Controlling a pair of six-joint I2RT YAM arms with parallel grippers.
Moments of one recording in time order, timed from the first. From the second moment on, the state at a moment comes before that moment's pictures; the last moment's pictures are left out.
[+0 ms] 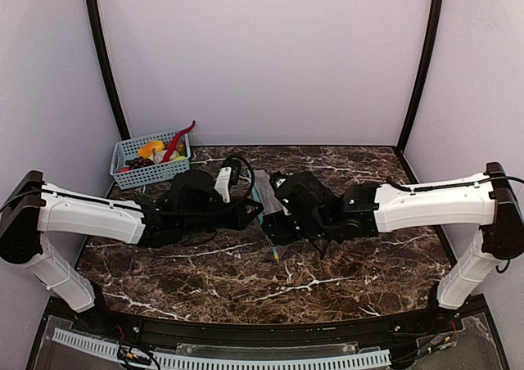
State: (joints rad) left arm -0.97 1.51 0.84 0.32 -0.01 -0.64; right arm 1.16 1.59 1.15 -0.35 0.36 0.51
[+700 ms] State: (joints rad) left arm -0.97 1.51 0.84 0.31 0.02 -0.64; right arm 1.16 1.63 1.21 -0.49 0.58 0.59
